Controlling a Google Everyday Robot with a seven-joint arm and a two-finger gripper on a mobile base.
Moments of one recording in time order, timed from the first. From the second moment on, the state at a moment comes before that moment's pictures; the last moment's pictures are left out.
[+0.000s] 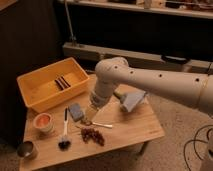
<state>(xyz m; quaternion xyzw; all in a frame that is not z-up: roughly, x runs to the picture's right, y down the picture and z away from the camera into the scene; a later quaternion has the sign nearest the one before) -0.059 0.106 0.670 -0.42 -0.05 0.31 0.85</state>
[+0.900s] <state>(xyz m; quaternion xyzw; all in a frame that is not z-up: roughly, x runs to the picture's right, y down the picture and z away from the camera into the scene) -0.111 0.155 0.696 -0.47 -0.07 0.25 0.84</state>
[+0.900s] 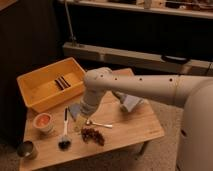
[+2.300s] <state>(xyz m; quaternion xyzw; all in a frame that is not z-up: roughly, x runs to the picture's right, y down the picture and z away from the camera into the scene) -0.057 0.174 0.748 -0.32 0.03 0.26 0.91</state>
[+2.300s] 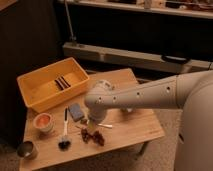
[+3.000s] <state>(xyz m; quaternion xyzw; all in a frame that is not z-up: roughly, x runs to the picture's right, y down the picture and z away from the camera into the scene) -0.117 0.196 0.751 -0.40 -0.04 0.17 0.90</state>
